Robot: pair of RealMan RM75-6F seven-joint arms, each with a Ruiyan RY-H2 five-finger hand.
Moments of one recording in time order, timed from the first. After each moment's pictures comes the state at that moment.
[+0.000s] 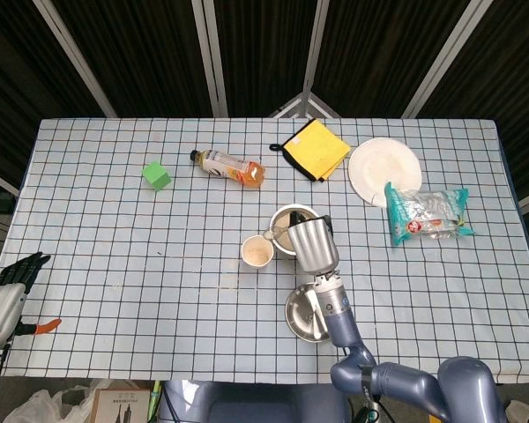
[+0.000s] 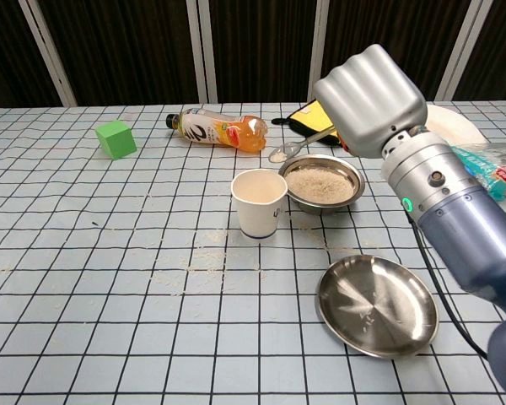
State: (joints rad) left arm -0.15 -1.01 -0.01 -1.81 1.32 1.25 0.03; right arm 0.74 -1.97 0.26 -1.10 -1.38 1.43 -1.11
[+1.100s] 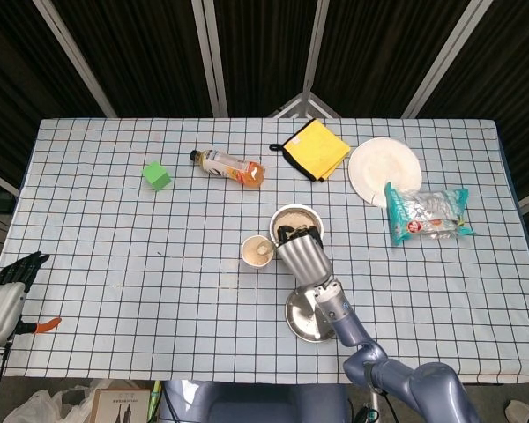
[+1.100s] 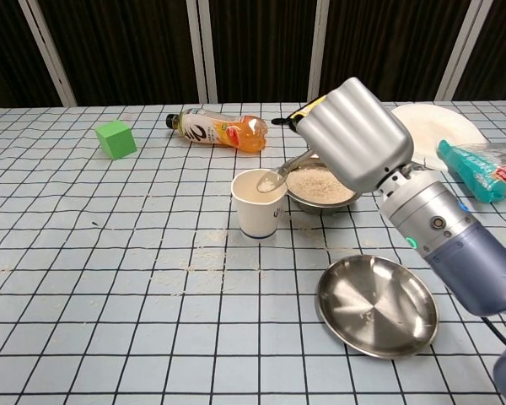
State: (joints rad) left arm -0.16 -1.01 -0.02 -1.83 1.28 1.25 0.06; right arm 0.76 -2.11 0.14 -0.64 -1.59 1.52 -0.80
